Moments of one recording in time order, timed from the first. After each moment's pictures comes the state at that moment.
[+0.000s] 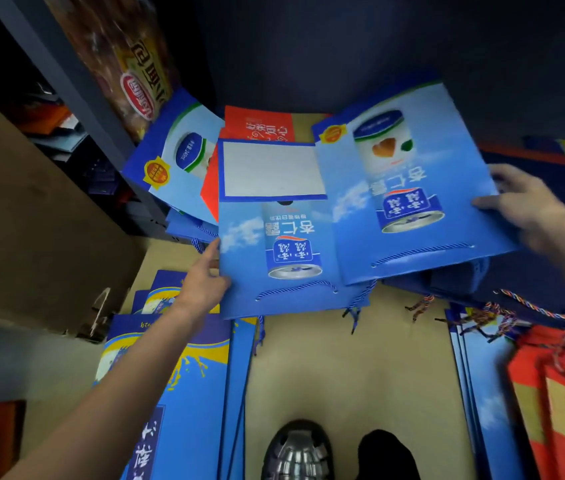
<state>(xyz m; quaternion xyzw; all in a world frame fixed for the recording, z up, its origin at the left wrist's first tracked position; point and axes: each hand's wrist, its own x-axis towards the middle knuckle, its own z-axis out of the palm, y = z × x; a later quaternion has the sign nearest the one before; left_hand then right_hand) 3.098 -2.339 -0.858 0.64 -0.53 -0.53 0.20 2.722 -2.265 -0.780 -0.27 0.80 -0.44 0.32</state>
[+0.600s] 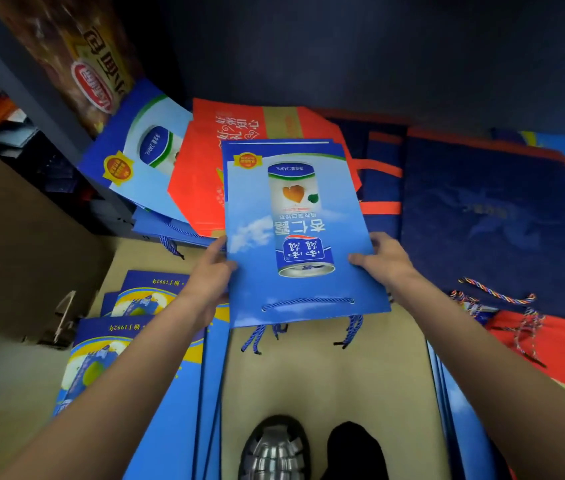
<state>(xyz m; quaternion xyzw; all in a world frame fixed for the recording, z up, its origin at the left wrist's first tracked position) 3.046 -2.323 -0.846 0.60 -0.42 -0.65 0.22 2.811 -2.256 -0.864 -0.28 0.84 -0.28 0.37</state>
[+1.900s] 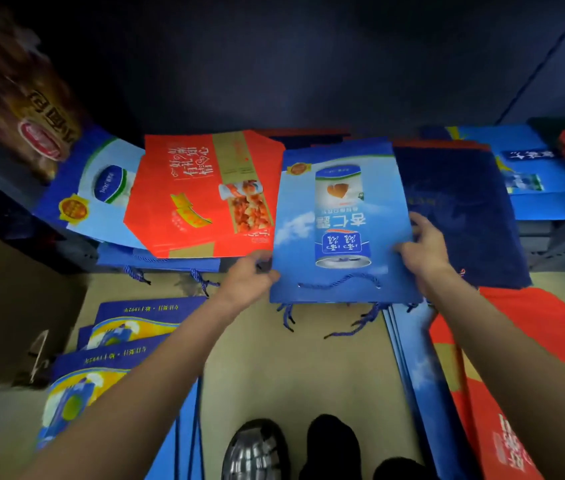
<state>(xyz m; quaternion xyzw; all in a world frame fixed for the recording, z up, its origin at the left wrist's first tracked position) 2.956 -2.290 -0.832 0.52 -0.70 -0.48 0.06 2.723 -2.186 -0.837 -0.18 0.83 -0.45 0.27</state>
